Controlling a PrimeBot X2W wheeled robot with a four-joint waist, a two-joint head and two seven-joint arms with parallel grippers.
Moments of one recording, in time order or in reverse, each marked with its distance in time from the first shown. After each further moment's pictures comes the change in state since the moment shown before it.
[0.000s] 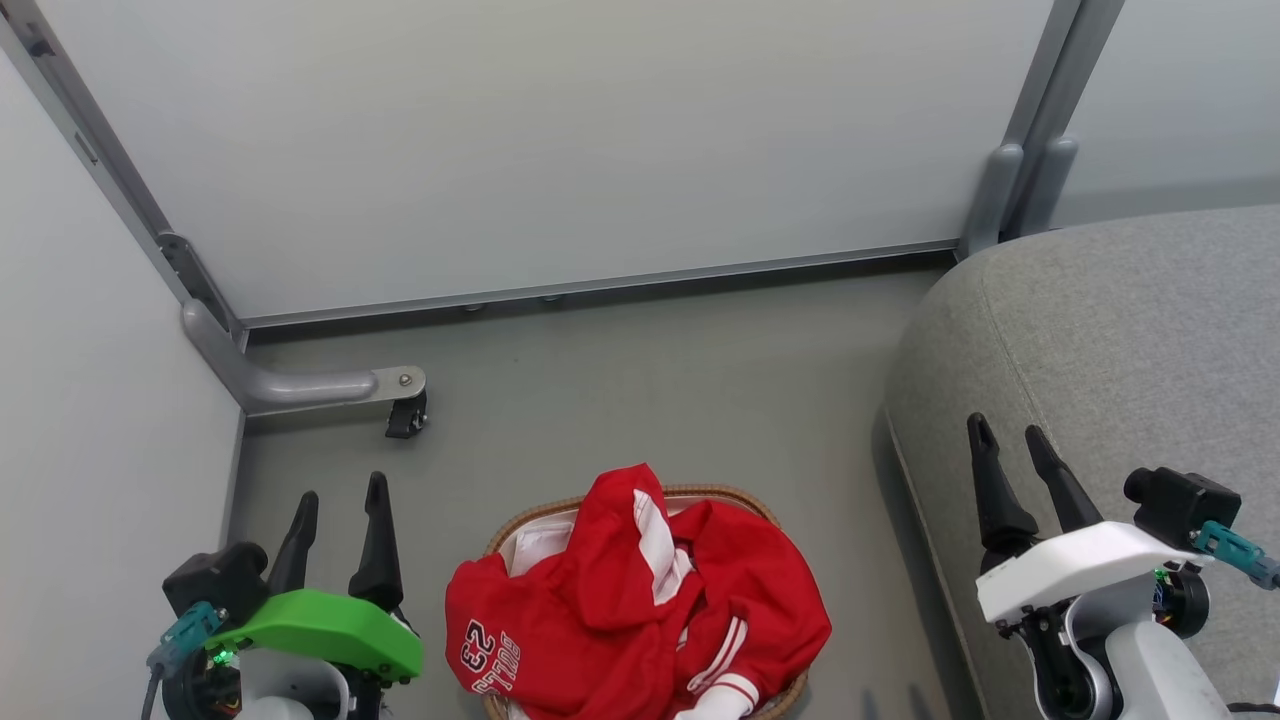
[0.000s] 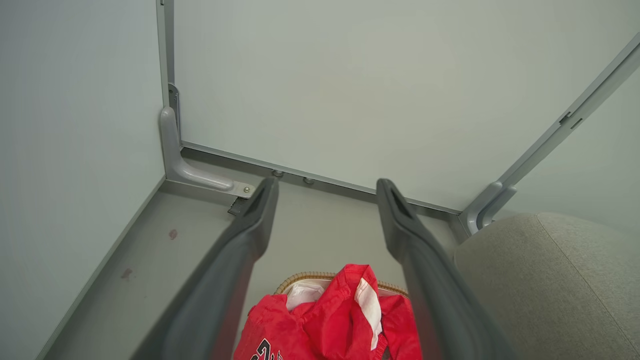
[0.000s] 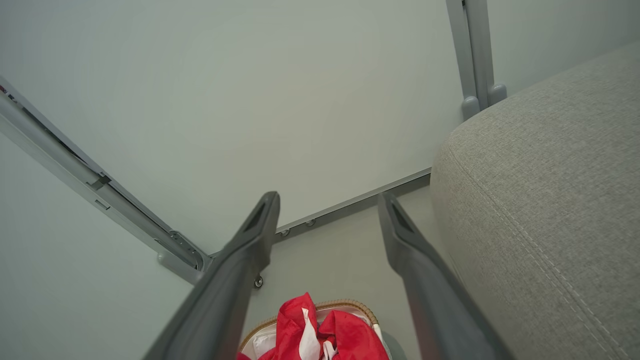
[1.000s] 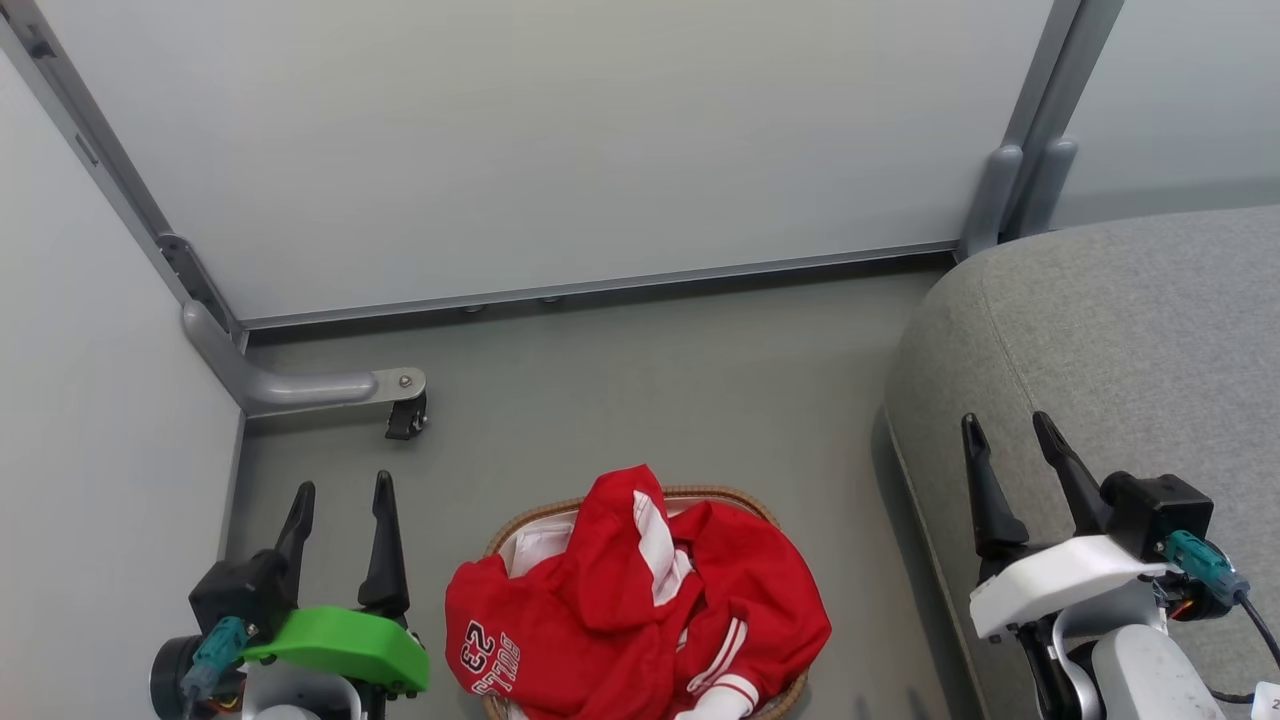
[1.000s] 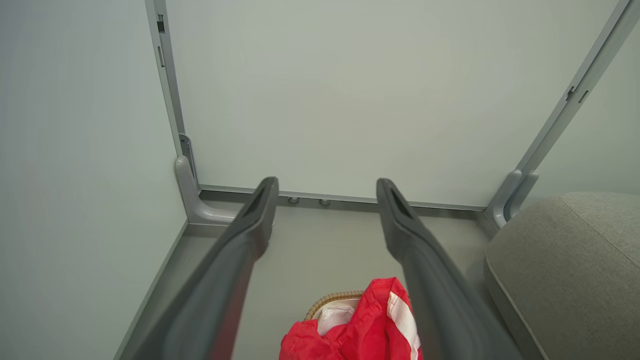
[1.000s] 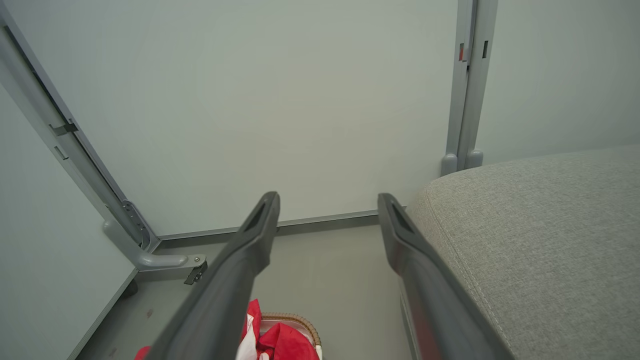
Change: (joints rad) left arm 0.028 -0.029 0.035 -0.036 0.231 -0.017 -0.070; right arm 0.018 0.014 -0.023 -0.031 -0.309 0.000 -0.070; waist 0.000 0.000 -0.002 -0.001
